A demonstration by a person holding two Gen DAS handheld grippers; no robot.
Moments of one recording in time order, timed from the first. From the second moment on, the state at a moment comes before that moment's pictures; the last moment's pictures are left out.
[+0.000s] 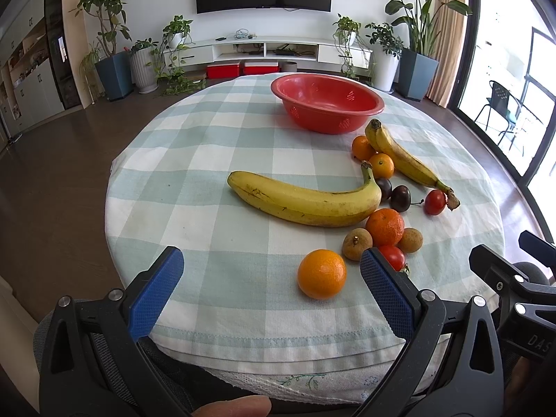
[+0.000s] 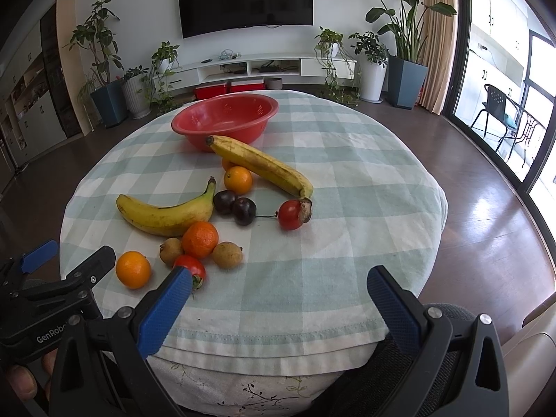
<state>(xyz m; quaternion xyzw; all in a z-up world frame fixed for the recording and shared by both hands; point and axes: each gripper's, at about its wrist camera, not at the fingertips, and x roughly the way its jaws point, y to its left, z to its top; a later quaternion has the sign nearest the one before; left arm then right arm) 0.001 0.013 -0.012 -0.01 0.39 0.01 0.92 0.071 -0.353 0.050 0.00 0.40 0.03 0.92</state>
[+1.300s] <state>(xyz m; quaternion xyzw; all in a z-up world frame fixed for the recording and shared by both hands) -0.007 0.018 -0.037 0.05 0.42 -0.06 0.90 0.052 -0.350 0.039 0.07 0.38 0.06 0.92</state>
